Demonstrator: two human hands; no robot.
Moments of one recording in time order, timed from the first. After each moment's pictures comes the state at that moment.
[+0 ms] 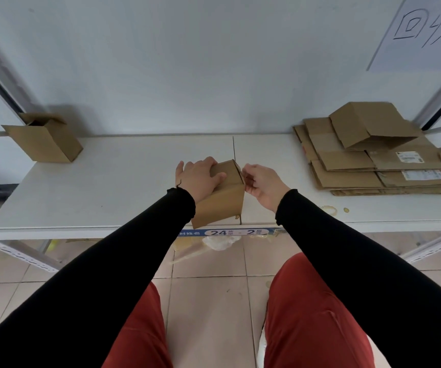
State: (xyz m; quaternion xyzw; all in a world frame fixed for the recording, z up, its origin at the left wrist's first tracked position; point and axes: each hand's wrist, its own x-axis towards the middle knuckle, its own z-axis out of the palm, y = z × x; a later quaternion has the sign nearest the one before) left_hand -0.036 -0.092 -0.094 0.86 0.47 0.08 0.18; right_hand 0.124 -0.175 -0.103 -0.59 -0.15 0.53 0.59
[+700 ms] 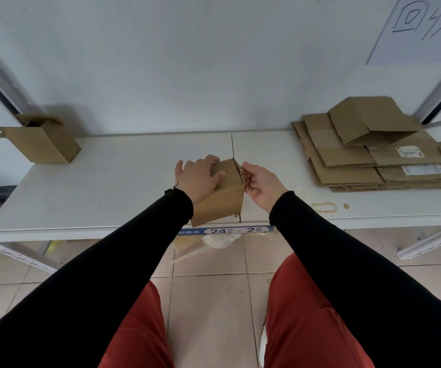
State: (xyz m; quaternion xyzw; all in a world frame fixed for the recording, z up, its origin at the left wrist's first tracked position) left_hand -0.036 -0.097 -0.095 0.87 0.47 0.08 0.17; right_hand 0.122 -0.177 -0.111 -0.51 -0.06 0.55 0.66
